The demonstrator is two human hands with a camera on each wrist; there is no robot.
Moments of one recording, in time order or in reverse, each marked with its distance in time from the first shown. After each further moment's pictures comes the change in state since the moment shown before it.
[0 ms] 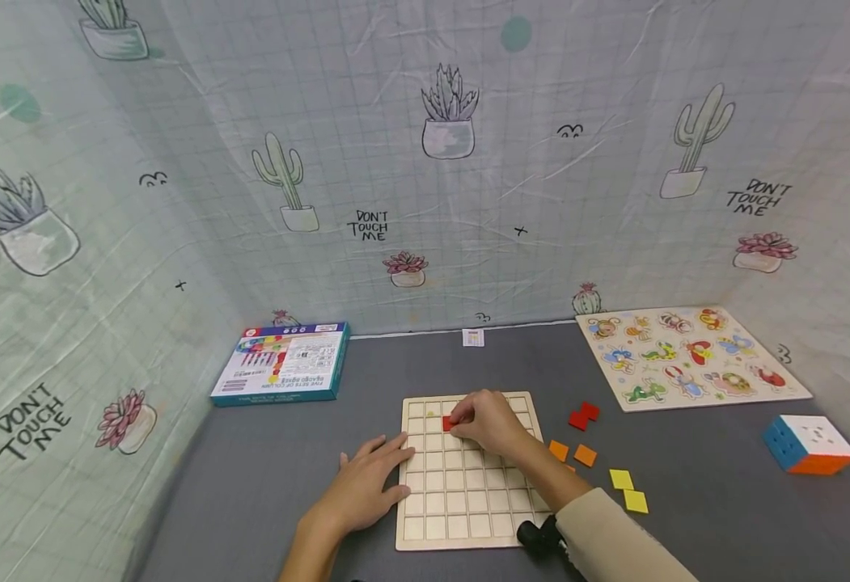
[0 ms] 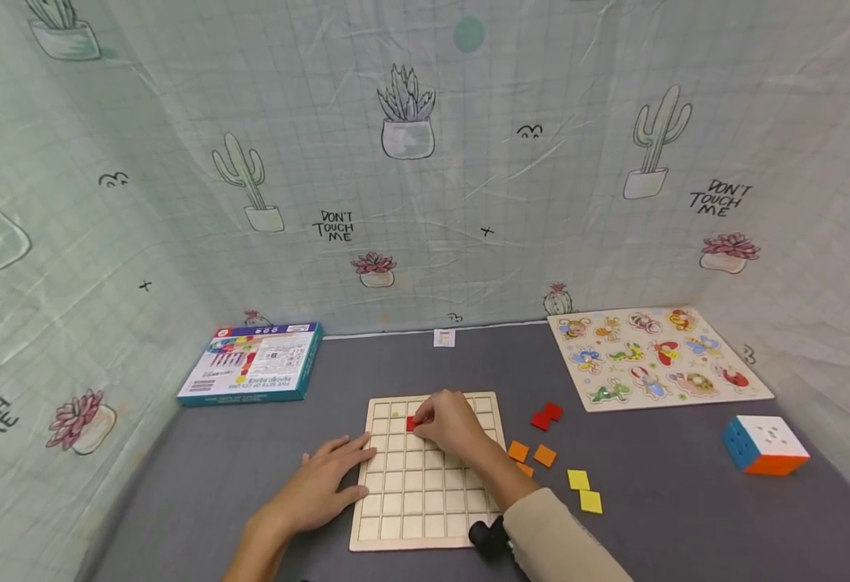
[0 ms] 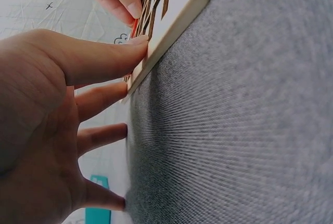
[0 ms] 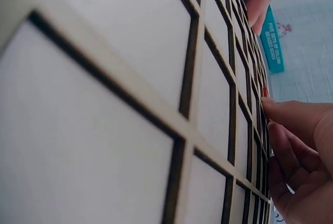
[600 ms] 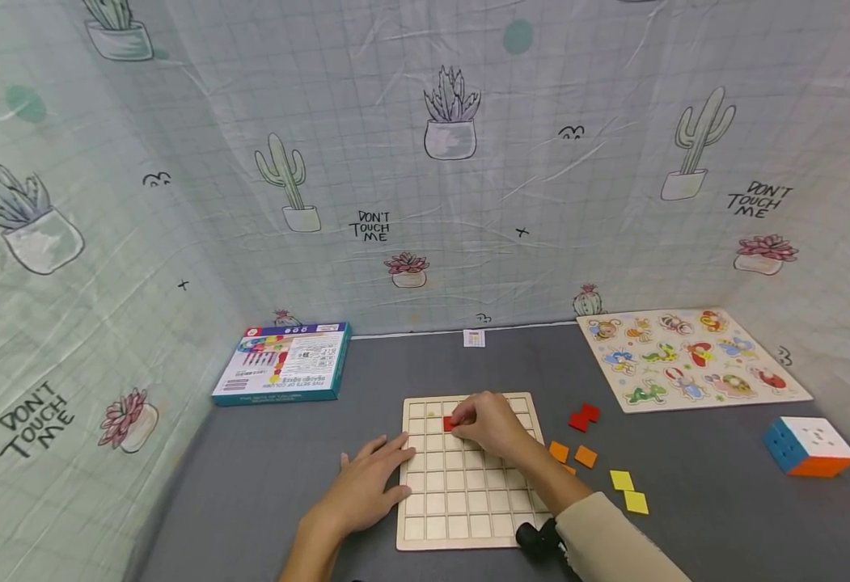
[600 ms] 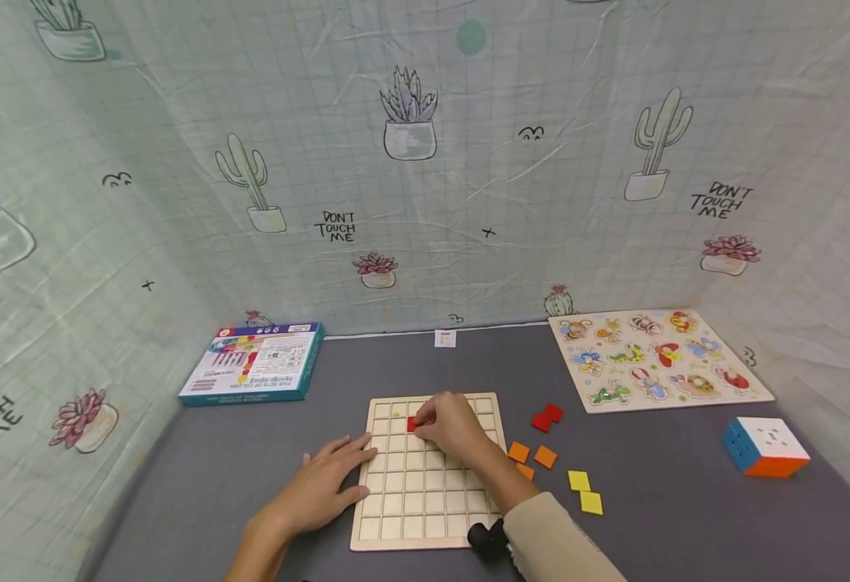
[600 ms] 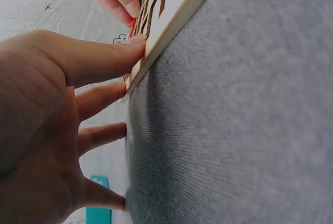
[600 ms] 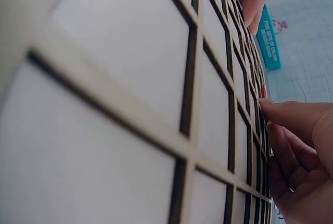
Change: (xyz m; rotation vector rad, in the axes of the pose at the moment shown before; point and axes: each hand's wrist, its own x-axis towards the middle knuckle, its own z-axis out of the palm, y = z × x) left_hand -0.002 0.000 0.000 0.013 -0.004 0.010; right_hand 0.000 0.000 0.002 0.013 -0.001 0.027
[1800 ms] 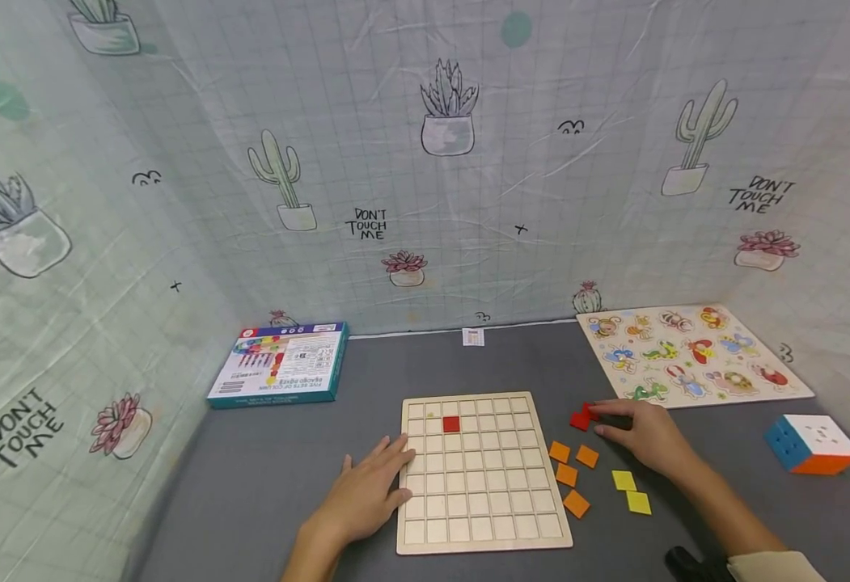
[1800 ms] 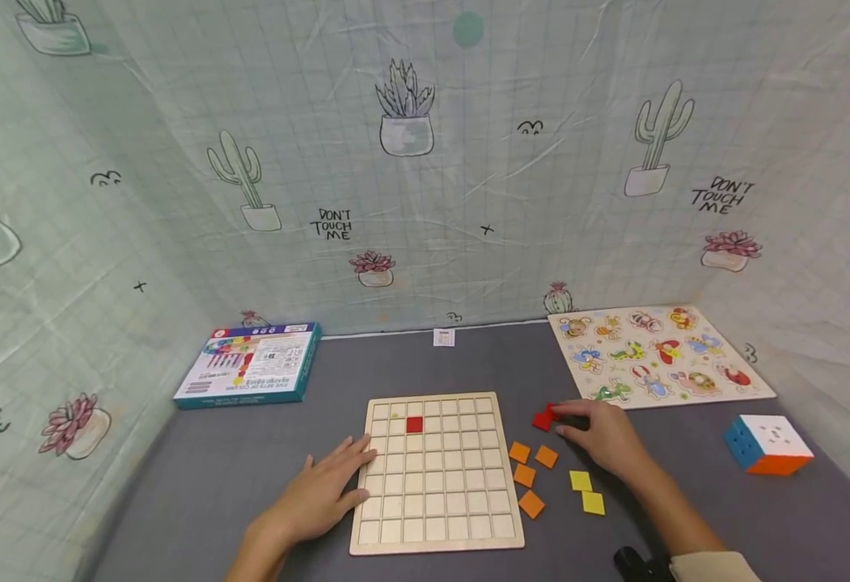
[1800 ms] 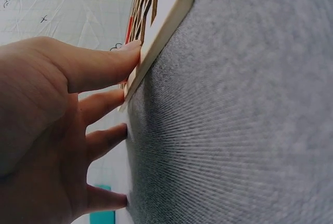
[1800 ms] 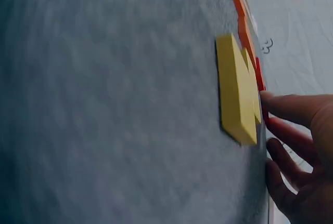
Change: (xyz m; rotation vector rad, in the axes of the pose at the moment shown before) left_hand -0.001 0.003 0.002 0.051 -0.016 0.000; right_hand -0.091 0.117 -0.139 -0.323 0.130 0.053
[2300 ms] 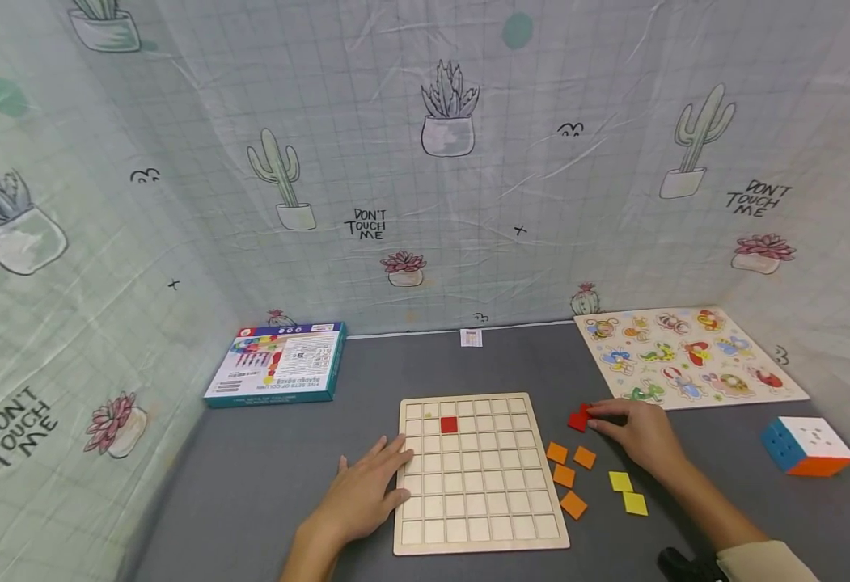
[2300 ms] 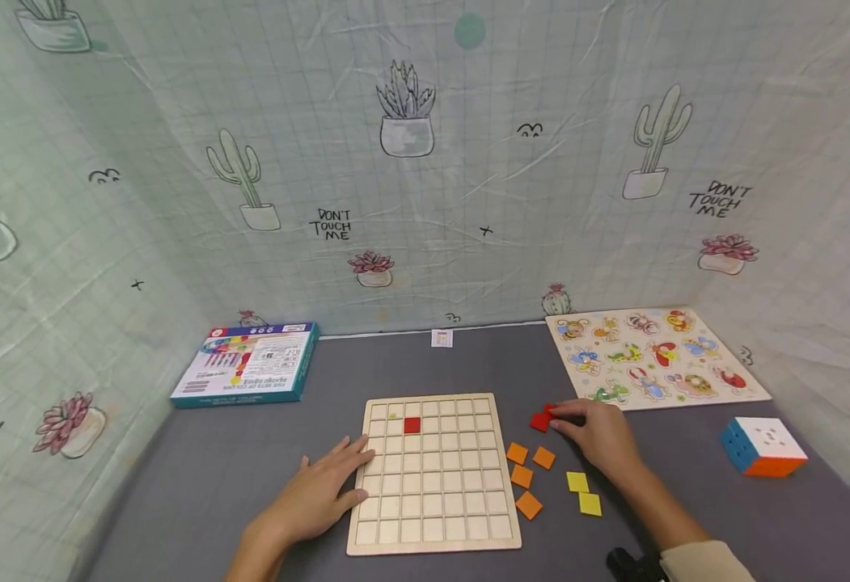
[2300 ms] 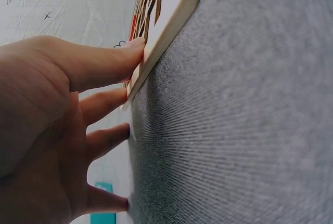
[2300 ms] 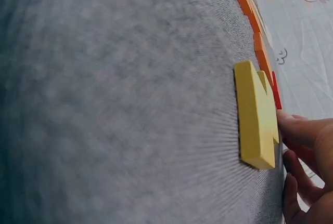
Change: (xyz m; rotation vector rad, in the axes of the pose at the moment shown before) left_hand 0.001 0.001 -0.001 -0.007 0.008 -0.006; right_hand 0.003 0.003 0.010 -0.042 0.155 -0.030
